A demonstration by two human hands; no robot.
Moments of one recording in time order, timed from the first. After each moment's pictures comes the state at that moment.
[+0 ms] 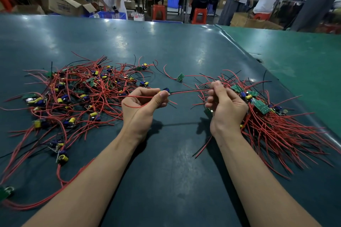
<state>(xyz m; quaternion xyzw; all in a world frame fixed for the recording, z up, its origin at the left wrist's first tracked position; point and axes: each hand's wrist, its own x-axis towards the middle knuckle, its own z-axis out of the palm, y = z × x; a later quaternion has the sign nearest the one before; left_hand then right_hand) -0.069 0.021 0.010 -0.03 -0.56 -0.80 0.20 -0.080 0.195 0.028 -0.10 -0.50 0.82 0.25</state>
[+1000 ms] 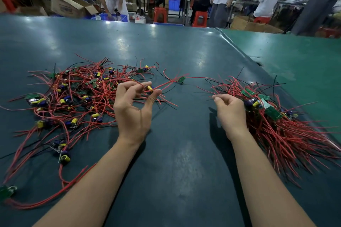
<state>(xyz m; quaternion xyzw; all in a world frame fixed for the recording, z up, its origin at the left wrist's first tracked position) -0.068 0.008 0.010 -0.08 -0.72 -0.51 0.46 -0.101 0.233 0.007 -0.12 -0.81 0.54 0.20</state>
